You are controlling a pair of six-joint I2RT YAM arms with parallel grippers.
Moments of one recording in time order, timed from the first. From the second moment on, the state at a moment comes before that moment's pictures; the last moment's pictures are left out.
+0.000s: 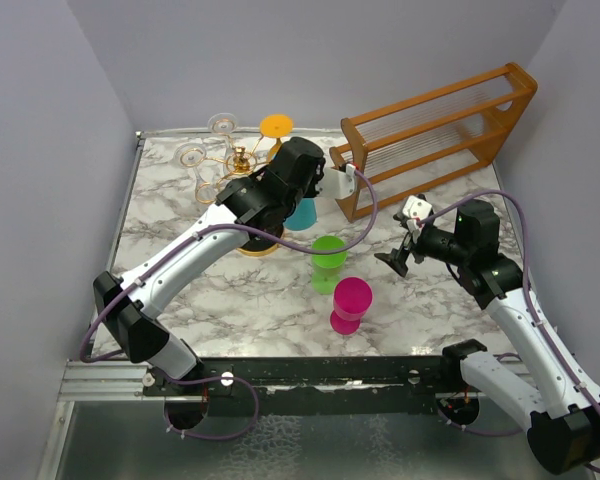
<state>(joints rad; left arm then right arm) -0.82 1.54 1.64 -0.67 -0.46 0.99 0.27 0.85 0.78 -0.34 -0.64 -0.55</state>
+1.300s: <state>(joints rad) -0.83 1.54 1.70 -0.71 -0.37 0.89 0.27 0.85 0.78 -0.34 -0.64 -0.55</state>
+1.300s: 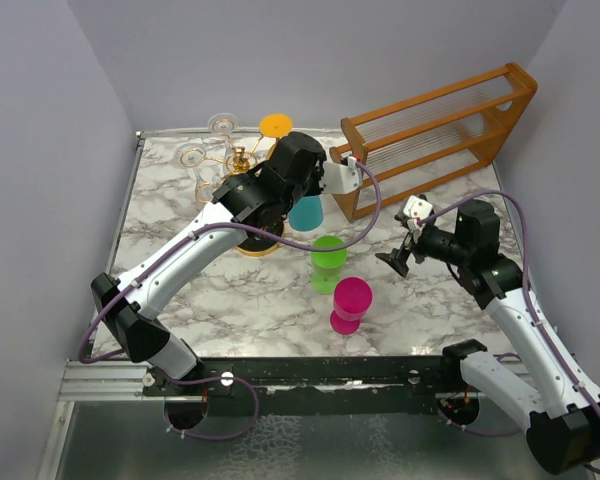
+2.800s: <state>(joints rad) -0.53 1.24 1.72 -0.67 -0.09 0.53 0.51 1.34 1.23 -0.65 -0.65 -0.57</state>
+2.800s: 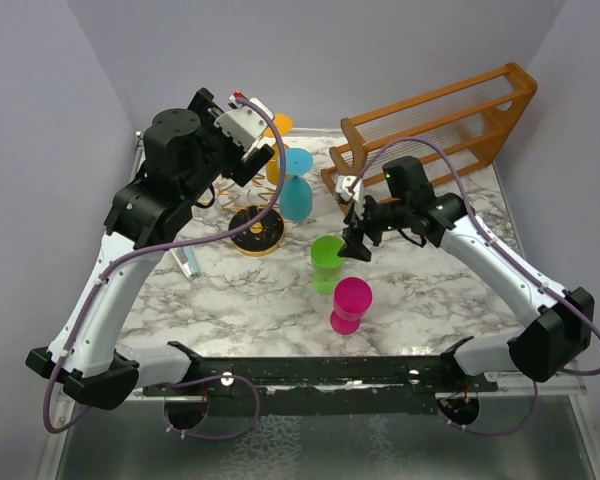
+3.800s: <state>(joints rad) -0.51 1.24 1.68 -0.64 -0.11 0.51 0.65 1.51 1.30 -0.69 -0.41 -0.55</state>
